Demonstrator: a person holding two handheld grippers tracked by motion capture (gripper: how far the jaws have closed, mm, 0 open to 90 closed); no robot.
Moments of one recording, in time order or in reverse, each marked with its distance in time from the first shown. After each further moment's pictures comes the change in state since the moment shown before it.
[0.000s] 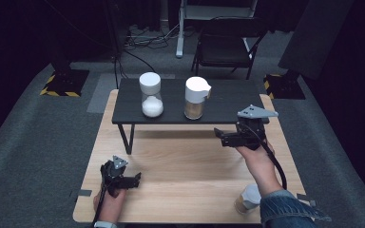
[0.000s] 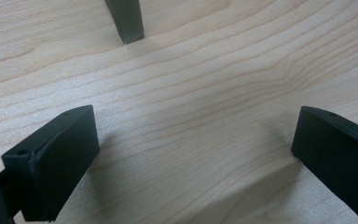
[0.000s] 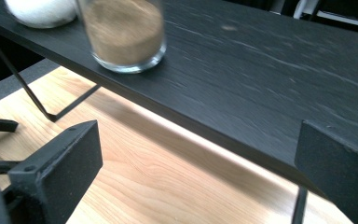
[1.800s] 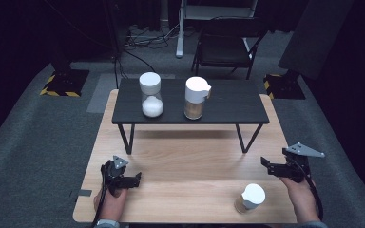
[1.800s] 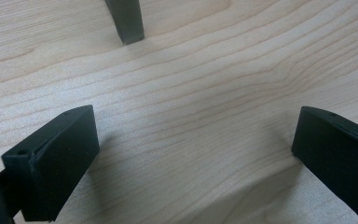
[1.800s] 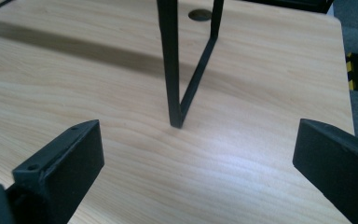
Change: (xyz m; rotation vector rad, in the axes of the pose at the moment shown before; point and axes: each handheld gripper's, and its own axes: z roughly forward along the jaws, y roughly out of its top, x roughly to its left) left arm -0.001 0.001 0.001 0.001 0.005 0.000; right arm -0.080 -0.149 -0.040 0.083 -0.152 0.139
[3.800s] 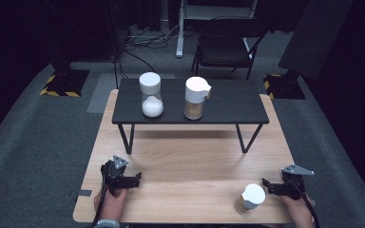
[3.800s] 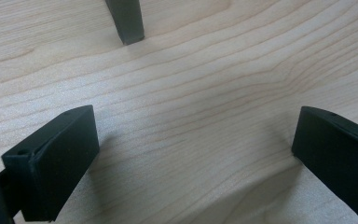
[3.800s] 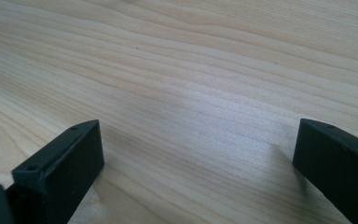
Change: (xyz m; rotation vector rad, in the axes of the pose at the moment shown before) left arm 0.000 0.000 0.000 -0.002 0.000 -0.001; right arm -0.023 -0.071 0.036 0.148 -0.007 -0.019
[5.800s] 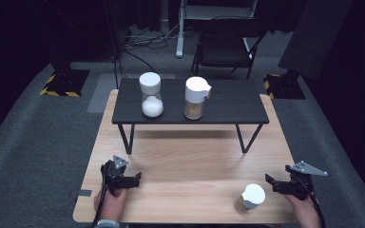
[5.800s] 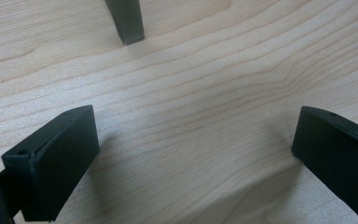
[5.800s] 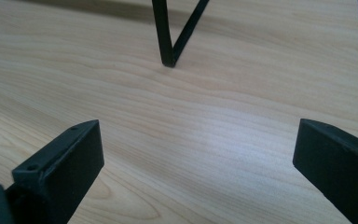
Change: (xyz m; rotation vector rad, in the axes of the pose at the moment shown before) left arm 0.000 0.000 0.000 0.000 0.000 0.000; right arm 0.009 0.011 -0.045 -0.127 0.035 0.037
